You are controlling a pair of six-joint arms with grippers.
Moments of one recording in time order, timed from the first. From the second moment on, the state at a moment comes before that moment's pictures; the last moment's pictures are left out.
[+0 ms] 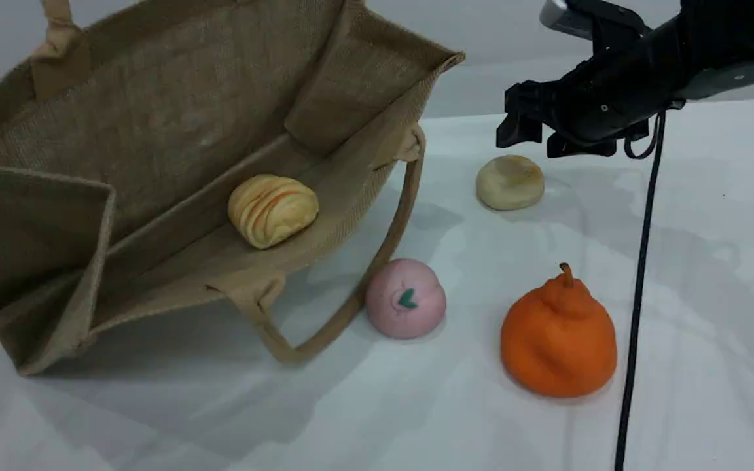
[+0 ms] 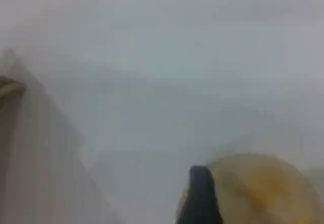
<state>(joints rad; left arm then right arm) -0.07 1.71 -1.88 -0.49 1.22 0.61 0.11 2.37 -1.47 1.70 0.29 -1.42</state>
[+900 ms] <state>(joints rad) -0.07 1.71 -1.88 -0.49 1.22 0.60 0.15 2.41 -1.47 1.62 0.38 -1.44</state>
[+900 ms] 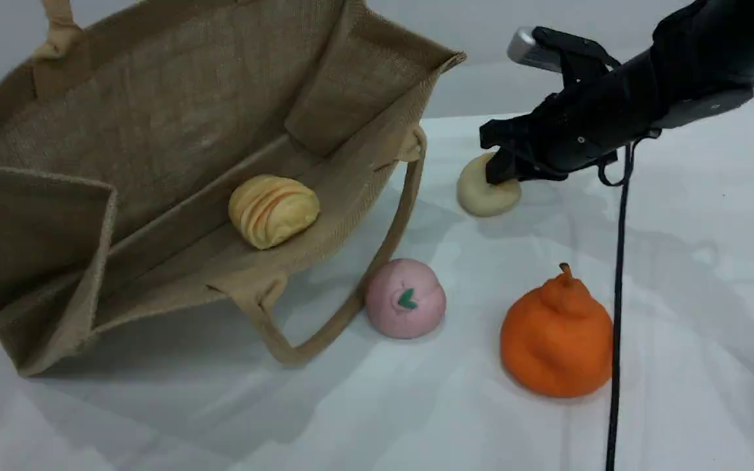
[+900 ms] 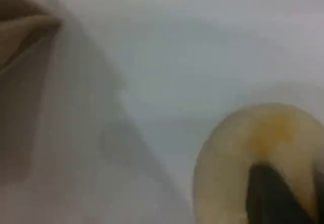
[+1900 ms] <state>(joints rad) -0.07 1.71 -1.88 -0.50 1.22 0.59 -0.08 2.06 -1.46 1.35 1.22 -1.13</state>
